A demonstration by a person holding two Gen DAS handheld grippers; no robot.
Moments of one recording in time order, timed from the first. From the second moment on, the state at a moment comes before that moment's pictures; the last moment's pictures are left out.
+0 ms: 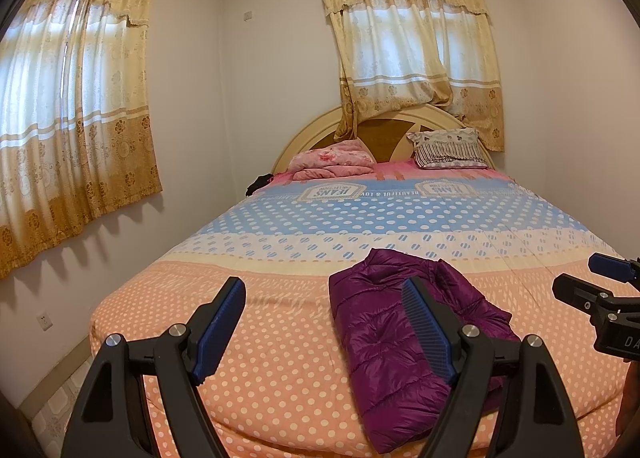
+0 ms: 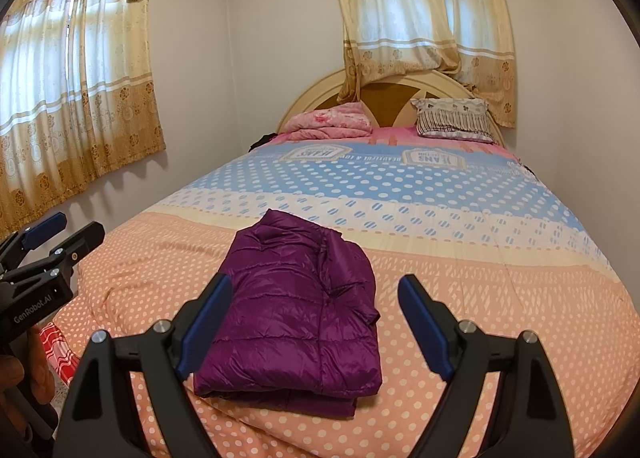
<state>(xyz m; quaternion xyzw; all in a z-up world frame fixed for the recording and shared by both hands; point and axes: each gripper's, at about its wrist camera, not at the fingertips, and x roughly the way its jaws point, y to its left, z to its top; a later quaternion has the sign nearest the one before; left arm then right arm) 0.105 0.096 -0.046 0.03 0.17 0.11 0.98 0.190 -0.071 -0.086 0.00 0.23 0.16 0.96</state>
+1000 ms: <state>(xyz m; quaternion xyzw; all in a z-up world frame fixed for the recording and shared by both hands) 0.112 0.103 -0.054 0.04 0.18 0.12 0.98 0.192 -0.068 -0.094 -0.01 0.24 0.17 0.96</state>
